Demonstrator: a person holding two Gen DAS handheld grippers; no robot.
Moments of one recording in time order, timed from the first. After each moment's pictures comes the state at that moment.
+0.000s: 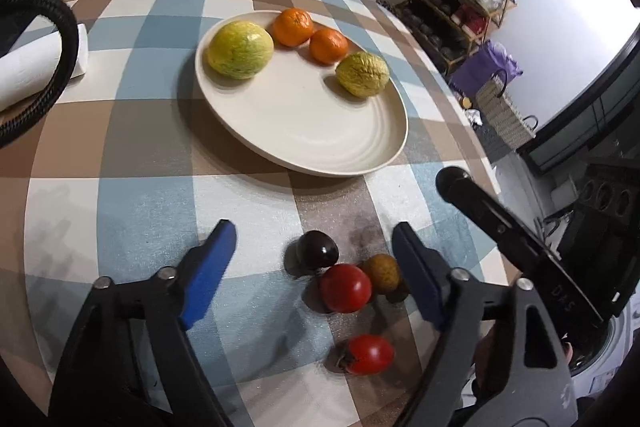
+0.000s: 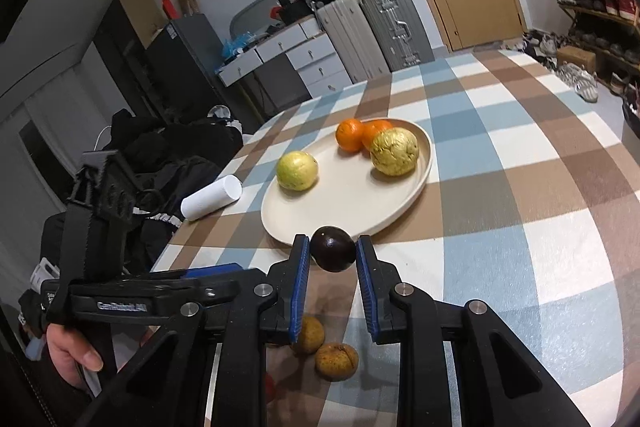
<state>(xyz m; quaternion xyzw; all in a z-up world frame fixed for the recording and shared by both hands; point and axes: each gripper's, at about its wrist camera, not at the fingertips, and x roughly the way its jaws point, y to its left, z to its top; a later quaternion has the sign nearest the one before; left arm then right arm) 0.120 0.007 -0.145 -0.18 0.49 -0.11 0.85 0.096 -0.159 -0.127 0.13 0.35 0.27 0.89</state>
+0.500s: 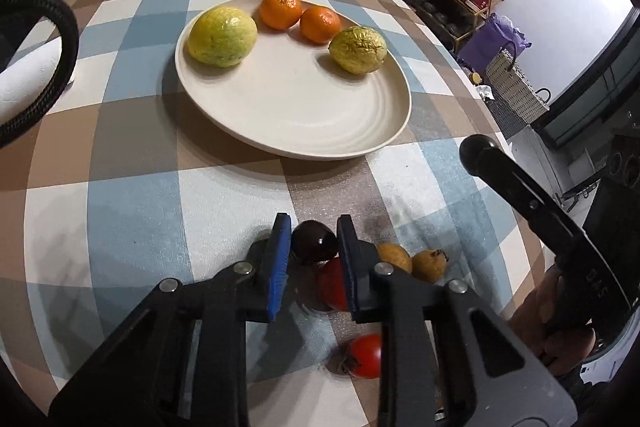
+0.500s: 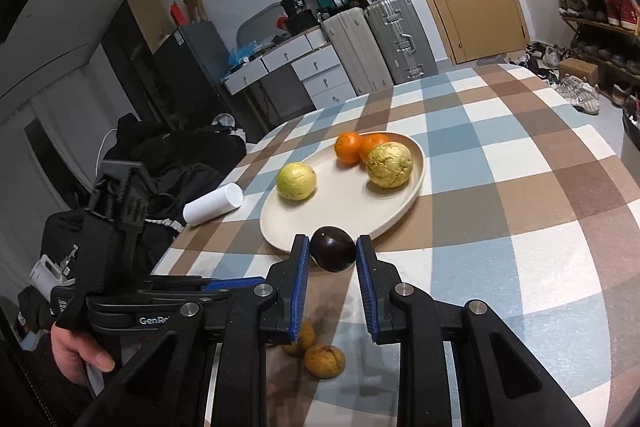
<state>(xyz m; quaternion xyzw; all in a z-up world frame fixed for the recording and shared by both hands) 0.126 -0.012 -0.154 -0.13 0.50 -0.11 0.85 0.093 -0.171 -0.126 0.13 0.33 0.28 0.89</state>
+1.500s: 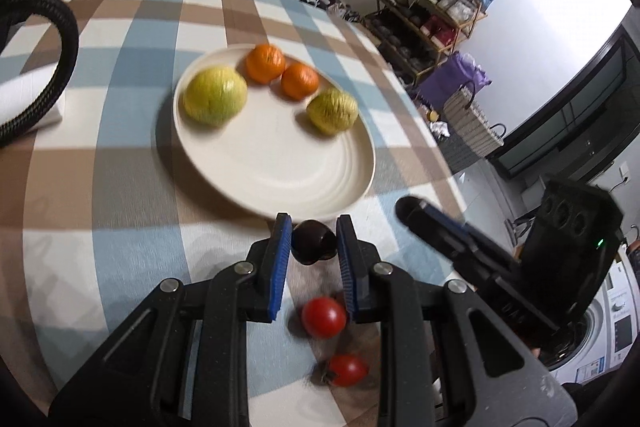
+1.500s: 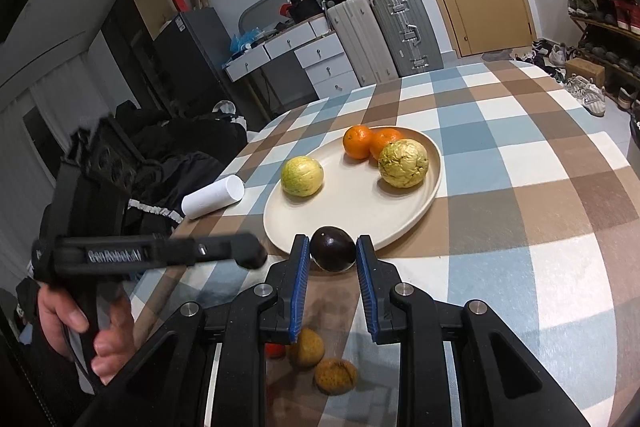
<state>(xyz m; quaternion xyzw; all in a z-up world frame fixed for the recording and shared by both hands) 0.140 0.032 -0.116 -0.21 0.45 -0.18 0.85 0.108 -0.153 -0.123 0.11 0.35 0.28 0.89</state>
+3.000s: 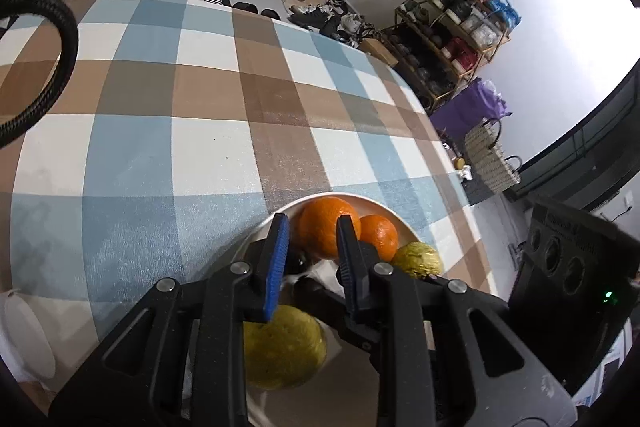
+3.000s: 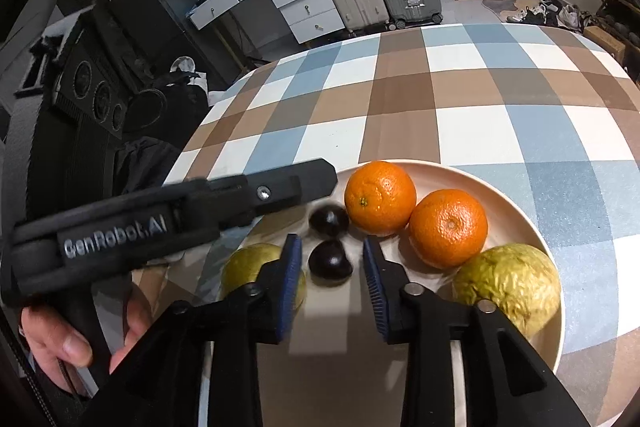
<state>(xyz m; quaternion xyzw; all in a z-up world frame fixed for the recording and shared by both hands) 0.329 0.071 -0.138 -0.23 0.45 -0.16 0.84 0.283 -0.050 -0.146 0.08 0.47 0.26 0.84</state>
